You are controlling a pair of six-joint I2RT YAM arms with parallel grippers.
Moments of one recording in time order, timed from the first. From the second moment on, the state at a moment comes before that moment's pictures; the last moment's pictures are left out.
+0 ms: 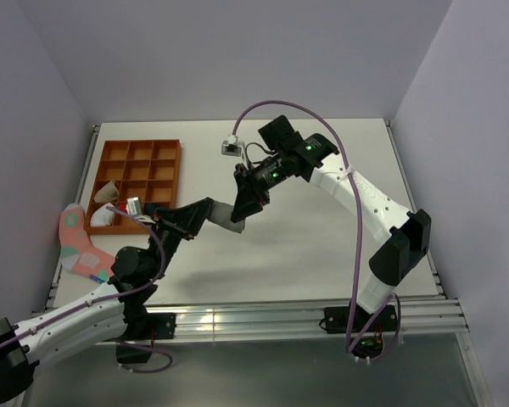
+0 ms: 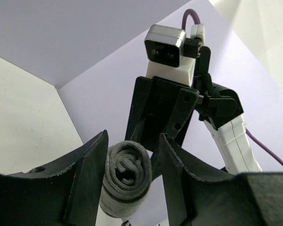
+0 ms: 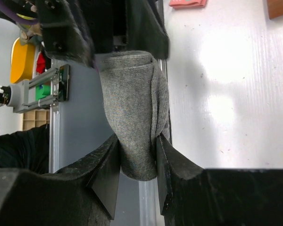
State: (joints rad) left arm -0.87 0.68 0.25 0.88 -0.31 -1.01; right arm 0.67 1.66 1.71 -1.00 -1.01 -0.16
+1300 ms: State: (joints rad) left arm -0.87 0.72 0.23 0.86 -0.30 -1.02; right arm 0.61 1.71 1.82 -0.99 -0.89 -0.06
